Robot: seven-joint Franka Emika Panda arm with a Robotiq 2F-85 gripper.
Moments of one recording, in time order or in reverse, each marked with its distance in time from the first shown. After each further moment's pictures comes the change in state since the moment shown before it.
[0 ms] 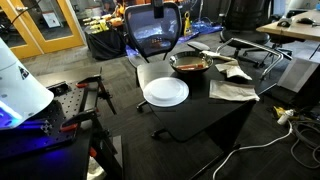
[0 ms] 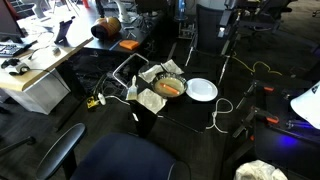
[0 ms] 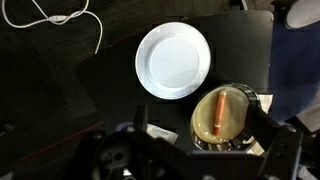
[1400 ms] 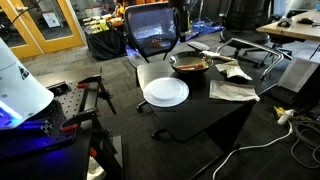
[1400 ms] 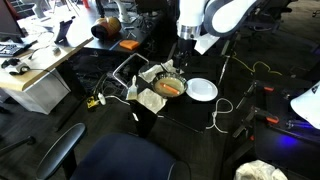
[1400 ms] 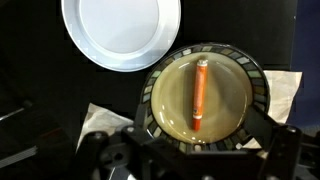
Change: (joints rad) arm 0.140 0.548 0.234 0.302 -0.293 0.287 0.612
